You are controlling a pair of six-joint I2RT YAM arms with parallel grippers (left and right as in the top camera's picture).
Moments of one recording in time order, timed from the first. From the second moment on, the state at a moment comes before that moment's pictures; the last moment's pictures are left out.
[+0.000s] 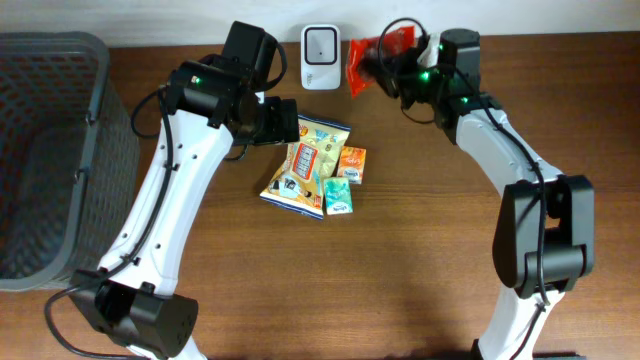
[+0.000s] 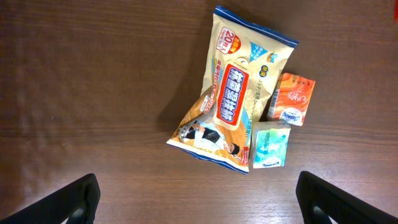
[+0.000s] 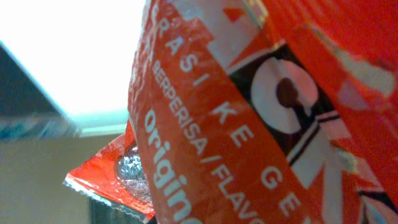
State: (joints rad) left arm -0.36 1.83 1.98 -1.35 -0.06 -0.40; right arm 0.11 2.04 1.52 0.06 -0.61 1.12
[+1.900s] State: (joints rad) left arm -0.36 1.83 1.98 -1.35 -0.06 -0.40; right arm -0.57 2.09 1.76 -0.86 0.31 0.63
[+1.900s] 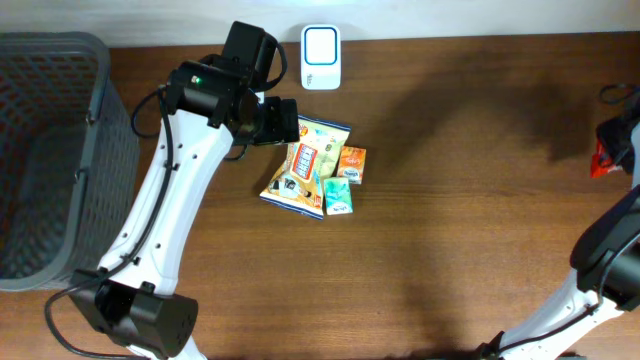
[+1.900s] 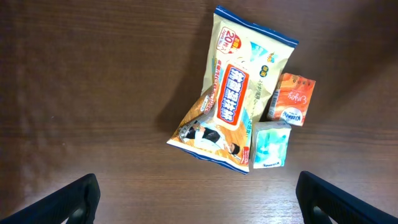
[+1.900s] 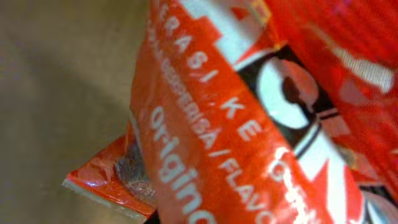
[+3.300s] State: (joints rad) left arm -0.36 1.83 1.98 -1.35 -0.06 -0.40; right arm 0.26 2.26 1.71 -0.91 -0.42 0.34
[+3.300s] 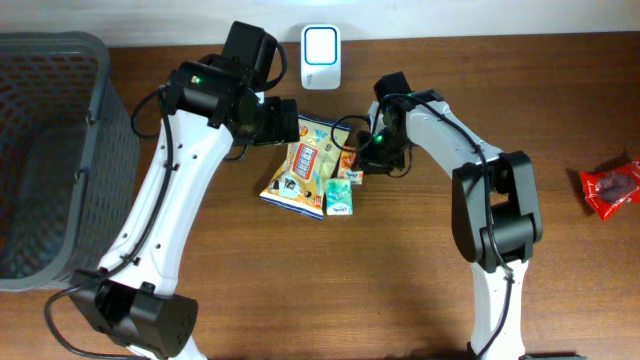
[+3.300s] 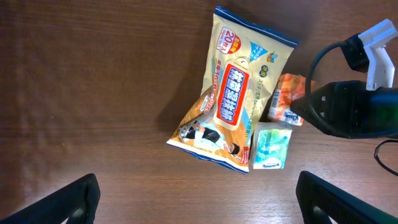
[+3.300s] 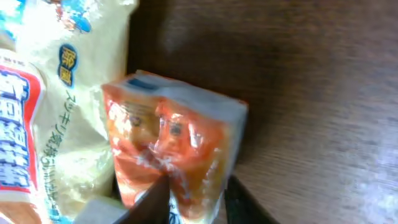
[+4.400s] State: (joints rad) left arm -0.36 1.83 1.98 -1.35 -0.06 -0.40; right arm -0.06 2.28 1.83 -1.69 -1.51 -0.21
